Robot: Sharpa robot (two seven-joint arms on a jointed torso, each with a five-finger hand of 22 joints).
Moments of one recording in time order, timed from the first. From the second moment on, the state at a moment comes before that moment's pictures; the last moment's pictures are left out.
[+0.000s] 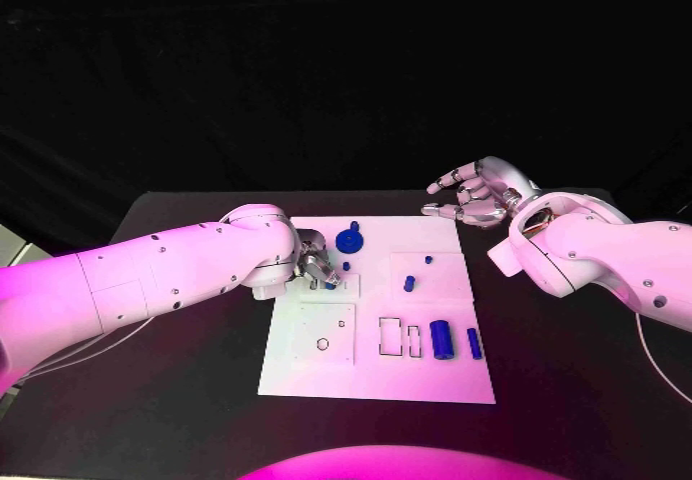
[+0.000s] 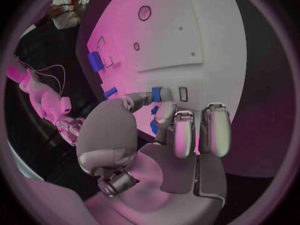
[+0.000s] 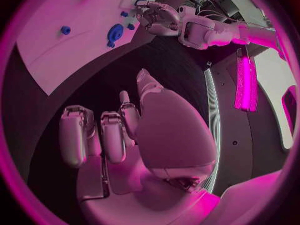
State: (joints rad) left arm 1.25 -0.59 -0.09 1.34 -1.07 0.17 -0.57; left_hand 1.00 -0.16 0.75 0.20 0.36 0.91 0.04 0.79 0.77 1.35 -0.04 1.27 1.05 1.47 -0.08 1.56 1.31 0.06 1.41 0.03 1.48 1.31; right arm 1.33 -0.91 -0.13 1.62 -0.85 -0.54 -0.10; right_hand 1.44 -0.17 0.15 0.29 0.06 0.90 0.16 0.17 0.33 1.38 0.08 1.32 1.31 1.47 0.00 1.53 1.31 0.03 1.46 0.10 1.40 1.31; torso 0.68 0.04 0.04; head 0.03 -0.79
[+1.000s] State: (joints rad) left arm 1.25 -0.59 -0.09 1.33 -1.02 0.19 -0.58; left_hand 0.97 -0.12 0.80 0.14 0.20 0.91 0.03 0.78 0.78 1.33 -0.03 1.26 1.03 1.47 -0.08 1.56 1.31 0.06 1.41 0.04 1.47 1.31; right arm 1.32 -0.91 -0.13 1.62 -0.86 -0.53 -0.10; right_hand 1.44 -0.17 0.15 0.29 0.06 0.90 0.16 0.17 0.34 1.38 0.08 1.32 1.31 1.47 0.00 1.53 1.31 0.03 1.46 0.10 1.40 1.31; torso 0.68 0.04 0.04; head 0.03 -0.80
